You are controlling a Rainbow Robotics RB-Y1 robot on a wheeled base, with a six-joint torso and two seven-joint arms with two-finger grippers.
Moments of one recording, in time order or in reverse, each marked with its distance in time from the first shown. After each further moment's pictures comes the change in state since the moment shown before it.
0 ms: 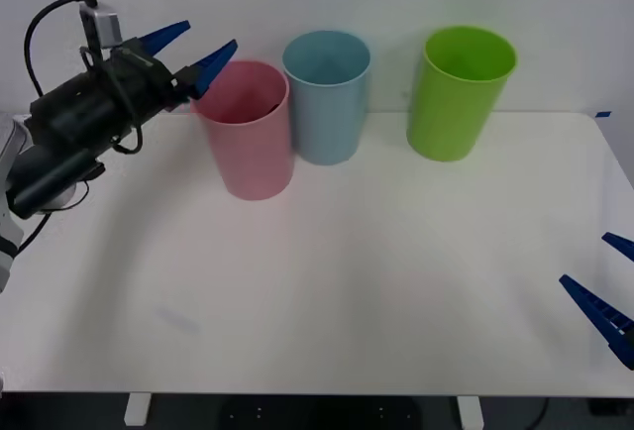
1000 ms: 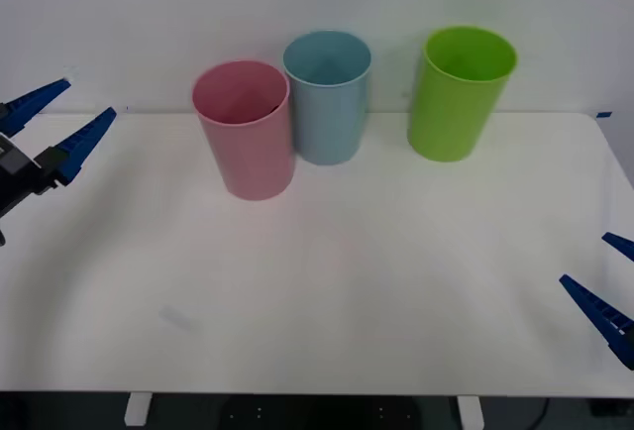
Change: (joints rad) right arm 0.000 0.000 0.000 0.000 0.000 0.000 0.000; left arm 0.440 0.022 0.378 -0.281 0.049 -0.279 -0.002
